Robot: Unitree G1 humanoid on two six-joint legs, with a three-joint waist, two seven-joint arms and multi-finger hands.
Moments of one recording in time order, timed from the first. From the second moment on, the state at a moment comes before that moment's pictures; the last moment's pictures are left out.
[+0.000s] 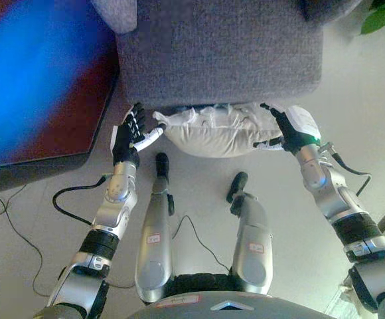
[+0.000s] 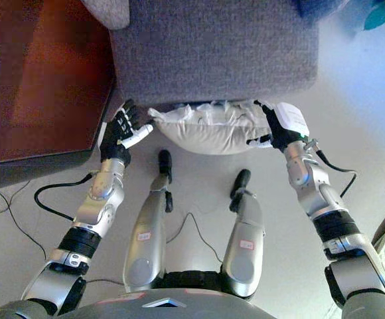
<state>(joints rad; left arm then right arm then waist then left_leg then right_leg) -0.32 0.34 -0.19 0.35 -0.40 -0.16 0.28 -0.43 -0.64 0.30 0.35 -0.45 0.01 -0.12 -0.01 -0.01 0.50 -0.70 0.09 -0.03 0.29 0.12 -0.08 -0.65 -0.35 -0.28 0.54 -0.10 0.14</state>
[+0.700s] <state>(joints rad) -0.45 0.38 -0.19 0.25 -0.42 -0.19 0.35 -0.83 -0.68 0.37 0.48 -0.44 0.09 -0.21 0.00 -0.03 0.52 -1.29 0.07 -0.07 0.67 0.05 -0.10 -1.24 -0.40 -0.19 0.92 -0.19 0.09</state>
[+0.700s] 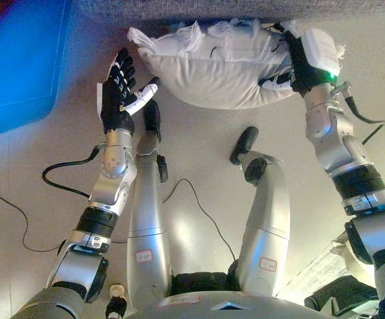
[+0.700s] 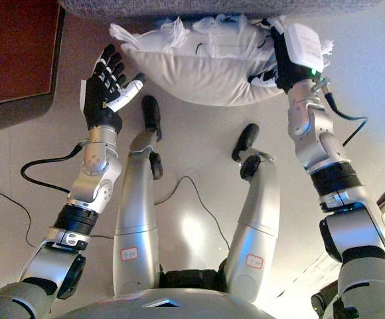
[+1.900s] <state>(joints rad) -0.44 0.44 -0.16 0.32 -0.39 -0.22 0.43 -0.62 -0.60 0.37 0.31 -0.31 0.06 -0.26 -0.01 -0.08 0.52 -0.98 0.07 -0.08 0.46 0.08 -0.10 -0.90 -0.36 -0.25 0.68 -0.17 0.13</state>
